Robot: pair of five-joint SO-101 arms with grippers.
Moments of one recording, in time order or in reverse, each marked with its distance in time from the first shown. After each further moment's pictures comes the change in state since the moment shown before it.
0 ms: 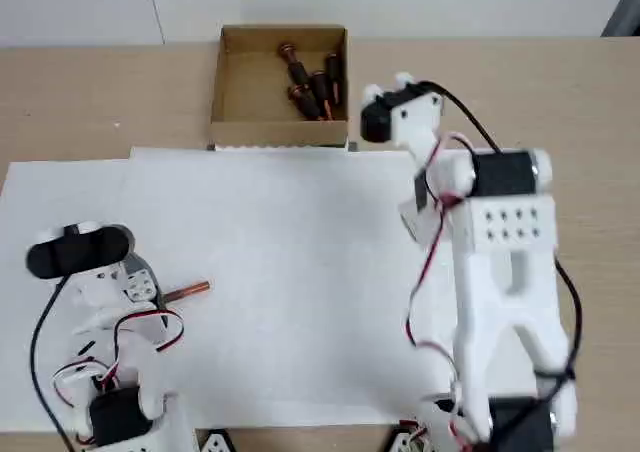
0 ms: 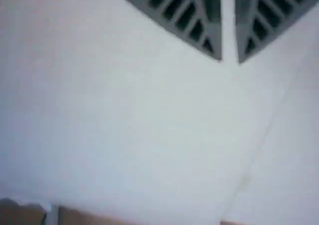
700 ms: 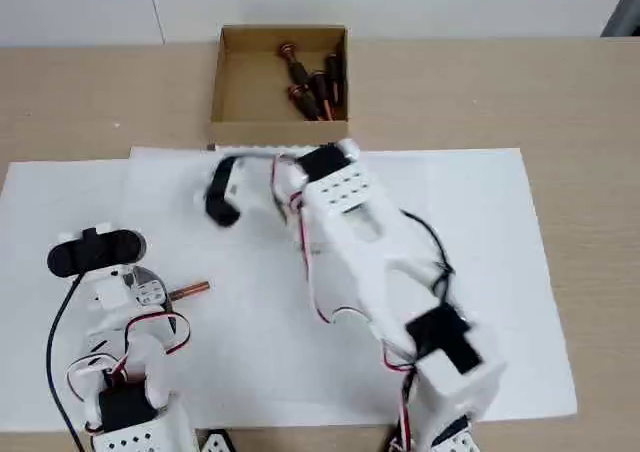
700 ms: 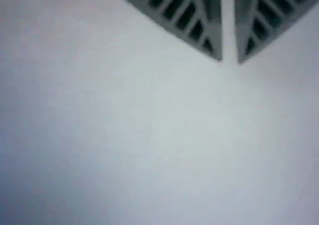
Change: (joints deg) left arm 0.0 0.0 10.5 -0.4 0.0; right arm -24.3 31.3 -10.2 -15.8 23.6
